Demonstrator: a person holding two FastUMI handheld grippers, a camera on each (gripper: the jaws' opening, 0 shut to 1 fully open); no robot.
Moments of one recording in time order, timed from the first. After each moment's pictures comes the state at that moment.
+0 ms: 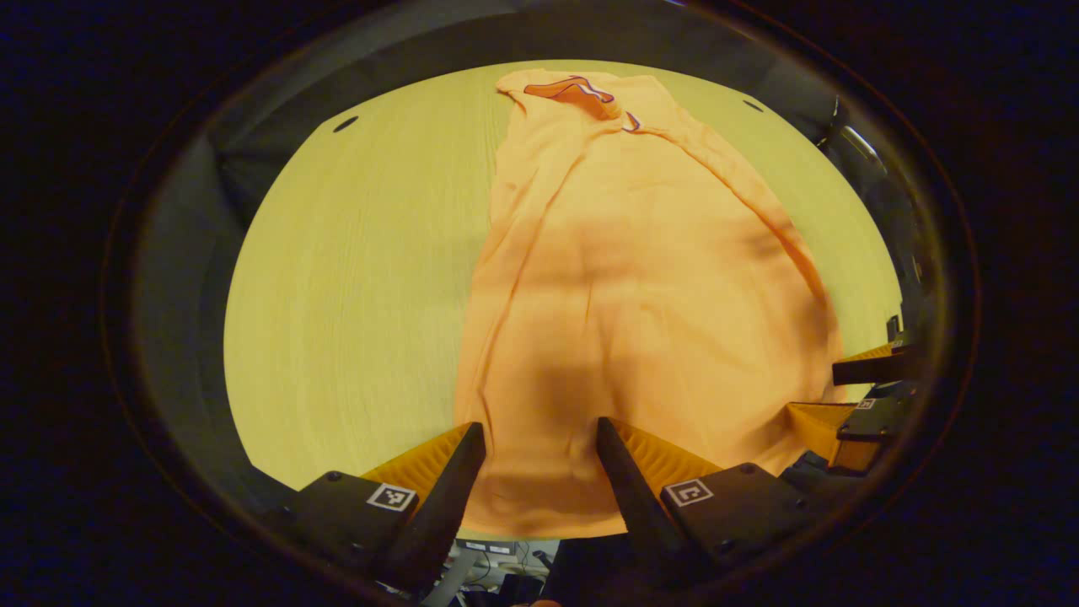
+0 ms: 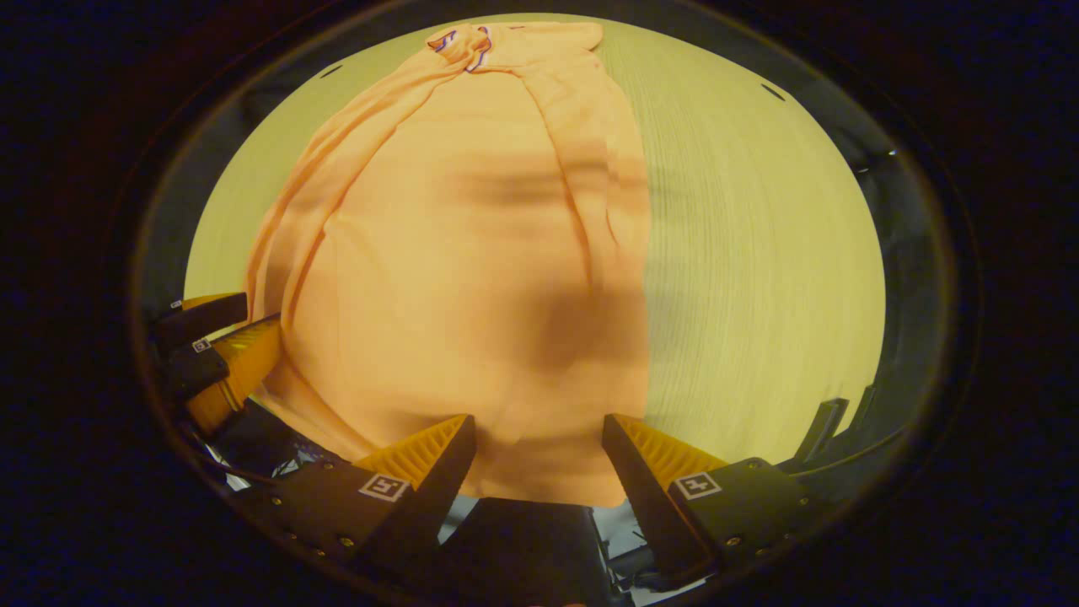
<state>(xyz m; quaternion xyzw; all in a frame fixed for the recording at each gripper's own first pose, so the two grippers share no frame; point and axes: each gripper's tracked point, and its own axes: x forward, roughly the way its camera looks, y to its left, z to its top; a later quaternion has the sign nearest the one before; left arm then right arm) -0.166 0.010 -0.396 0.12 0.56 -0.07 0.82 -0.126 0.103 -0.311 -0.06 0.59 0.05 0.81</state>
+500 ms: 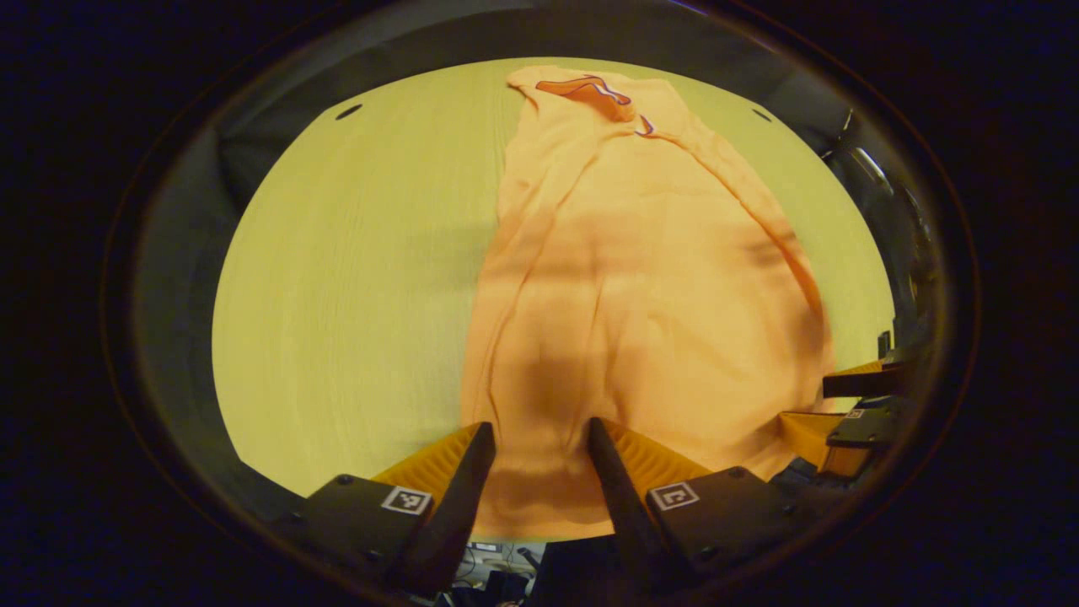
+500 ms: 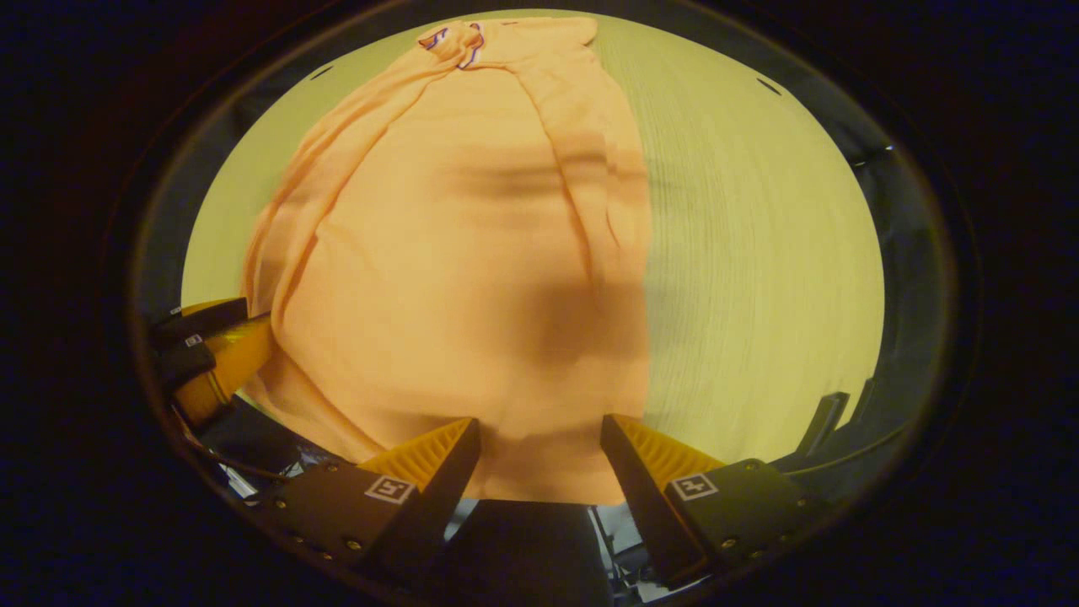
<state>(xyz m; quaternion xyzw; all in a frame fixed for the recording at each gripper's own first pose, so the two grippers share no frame) -0.156 0.012 -0.394 0.08 0.56 -0.06 0.82 -0.125 0.107 -0.312 -0.05 0.59 0.04 0.81</state>
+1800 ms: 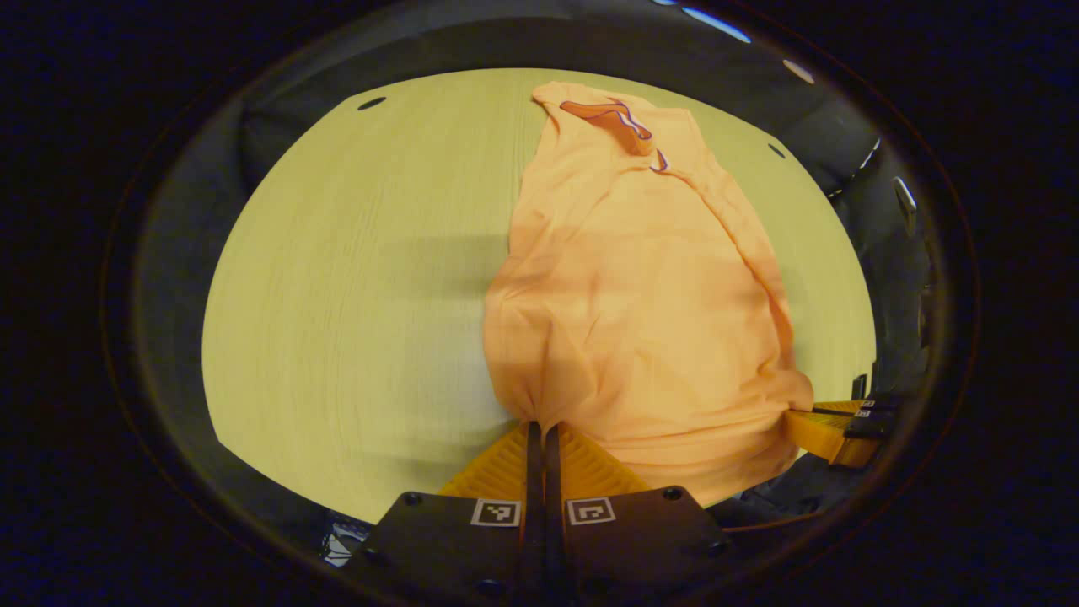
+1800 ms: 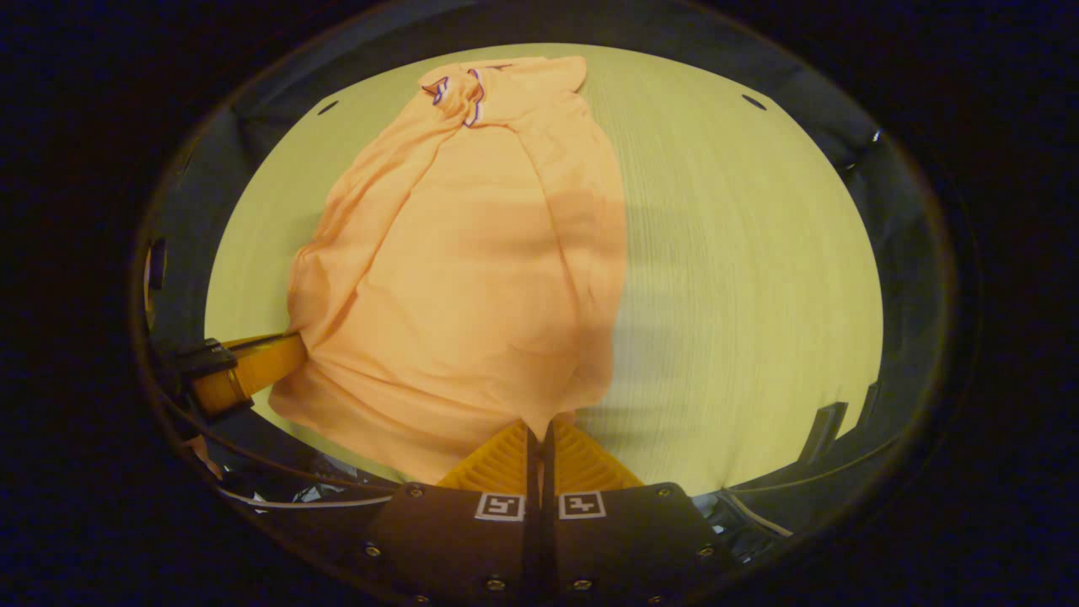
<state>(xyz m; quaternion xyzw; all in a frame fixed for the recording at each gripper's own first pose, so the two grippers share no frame) -0.141 0.003 -0.368 0.02 0.55 -0.05 0.83 -0.102 0.117 -0.266 -0.02 0.52 0.05 0.85</state>
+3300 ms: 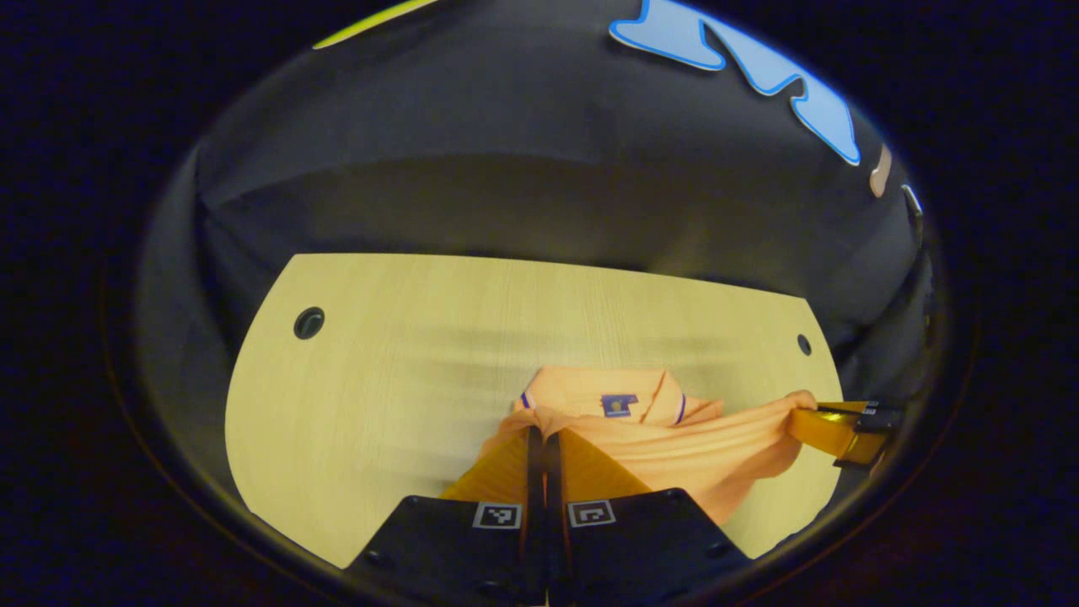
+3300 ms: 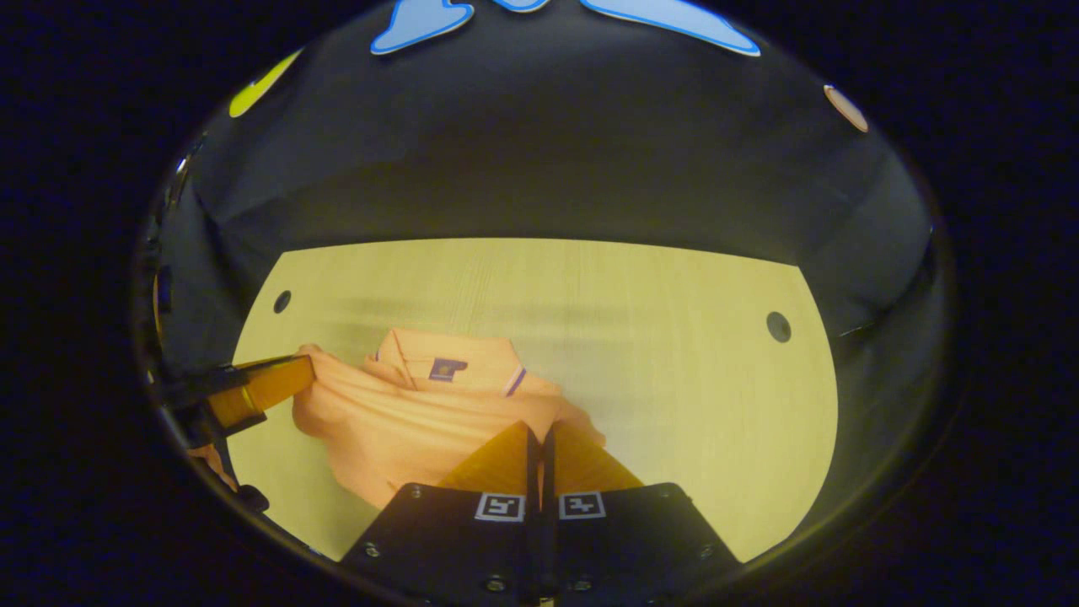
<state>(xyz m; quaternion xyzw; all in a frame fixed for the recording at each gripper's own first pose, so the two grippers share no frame) 0.259 -0.077 -0.216 -0.01 0.39 -0.07 0.92 0.248 0.097 -0.030 -0.02 0.35 0.05 0.93</state>
